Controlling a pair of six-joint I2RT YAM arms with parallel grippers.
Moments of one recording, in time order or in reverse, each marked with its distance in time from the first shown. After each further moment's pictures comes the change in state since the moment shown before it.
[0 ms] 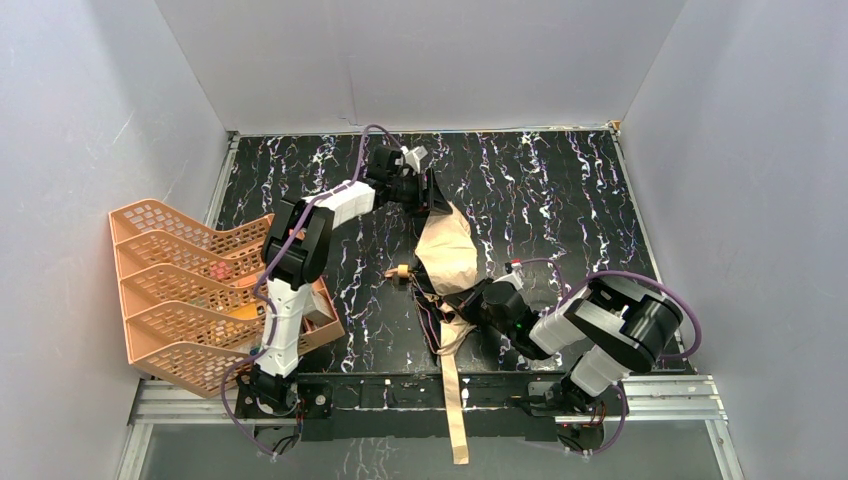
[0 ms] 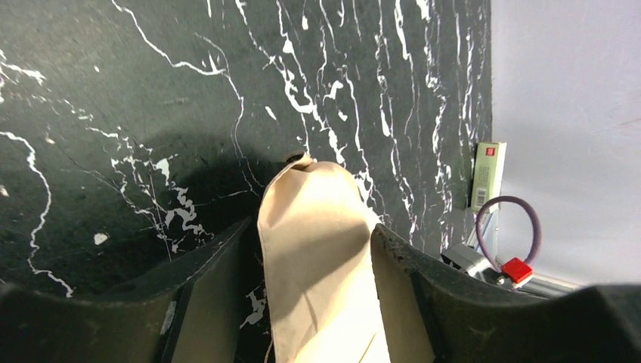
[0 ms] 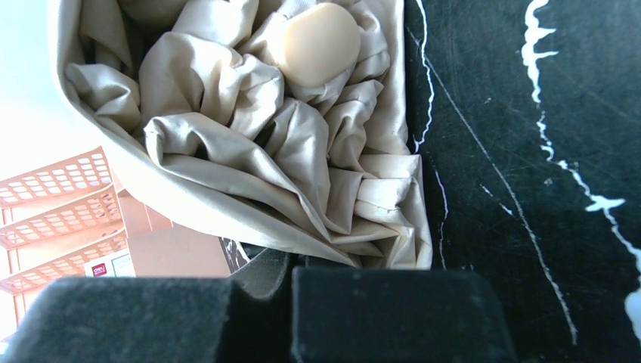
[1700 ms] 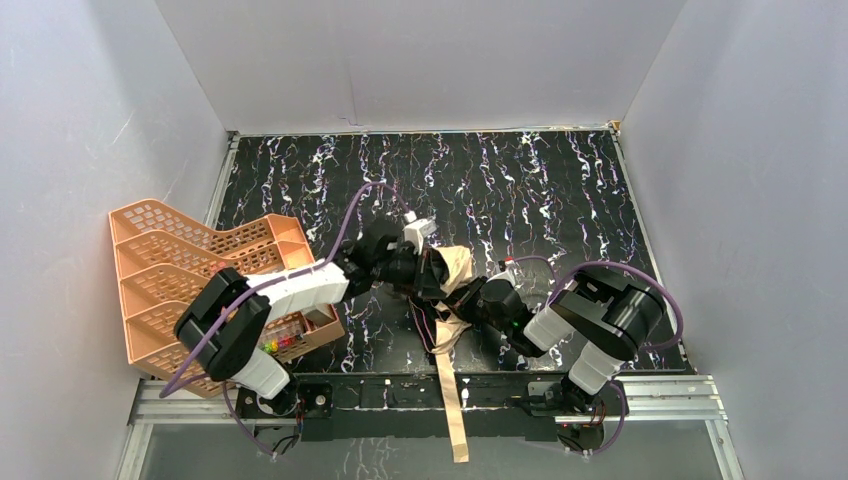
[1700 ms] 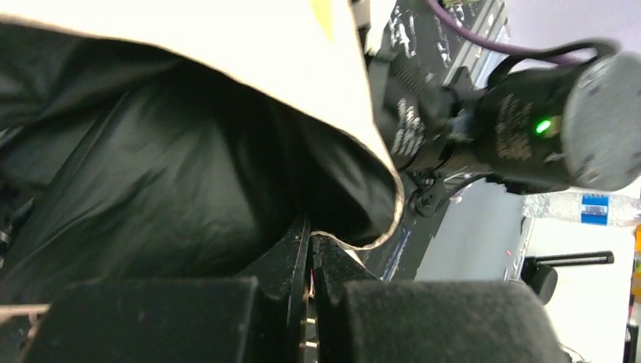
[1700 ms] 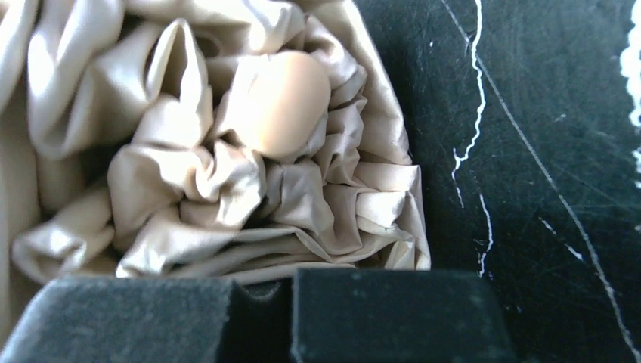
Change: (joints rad) left arm -0.296 -0.728 -0.832 0.210 -0.108 0.021; right arm -0.005 0.089 0.024 0.091 -0.067 -0.003
